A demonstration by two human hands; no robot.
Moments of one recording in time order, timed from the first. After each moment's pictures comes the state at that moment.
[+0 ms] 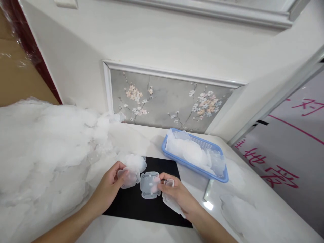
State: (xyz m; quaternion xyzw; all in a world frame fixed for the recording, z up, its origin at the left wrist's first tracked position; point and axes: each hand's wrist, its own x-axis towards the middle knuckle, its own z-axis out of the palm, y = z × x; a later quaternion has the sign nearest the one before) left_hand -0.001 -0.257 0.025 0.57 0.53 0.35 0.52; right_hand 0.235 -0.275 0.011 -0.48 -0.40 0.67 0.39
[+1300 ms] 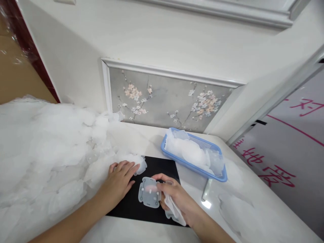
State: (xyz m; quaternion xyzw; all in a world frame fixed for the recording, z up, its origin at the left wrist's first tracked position) left_hand 0.009 -0.237 -0.012 0.85 0.46 0.21 0.12; right_hand 0.224 -0.275 0.020 -0.51 -0.32 0.71 0.36
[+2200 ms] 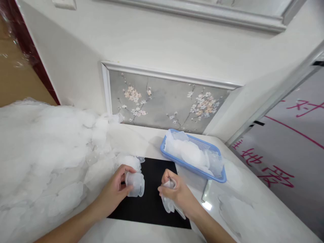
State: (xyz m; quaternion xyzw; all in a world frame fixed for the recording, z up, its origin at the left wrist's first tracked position) left_hand 0.007 -0.255 0.006 0.55 0.42 0.34 0.63; right_hand 0.240 -0.277 0.022 -0.54 -0.50 0.56 0.38
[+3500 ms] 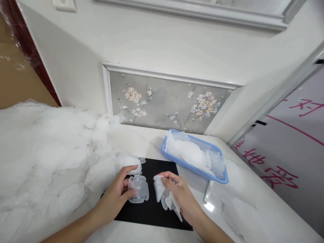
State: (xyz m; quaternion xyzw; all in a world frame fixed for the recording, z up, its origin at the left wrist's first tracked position) left_hand 0.010 -0.264 0.005 0.54 0.41 0.33 0.66; right_hand 0.232 -0.276 0.017 -0.56 -0.42 0.55 0.45
